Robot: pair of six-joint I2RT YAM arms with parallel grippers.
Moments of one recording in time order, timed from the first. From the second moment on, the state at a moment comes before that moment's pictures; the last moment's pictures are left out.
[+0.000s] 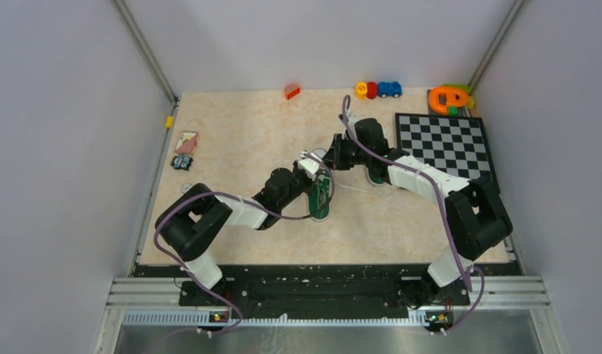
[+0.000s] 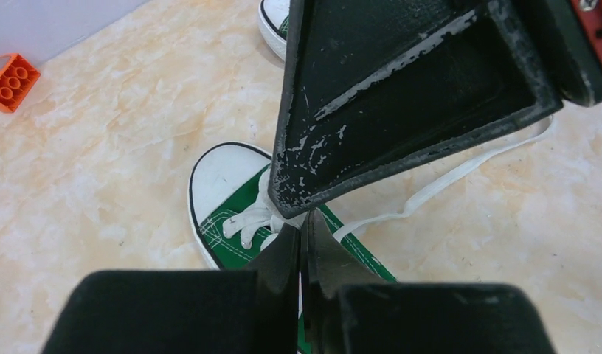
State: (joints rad) left arm -0.73 1.69 0.63 0.94 0.02 0.11; right arm 0.54 1.62 1.08 0.00 -0.39 0.53
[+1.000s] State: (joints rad) left arm -0.55 1.69 0.55 1.06 0.42 -0.14; right arm 0.53 1.30 0.75 -0.17 0.02 1.05
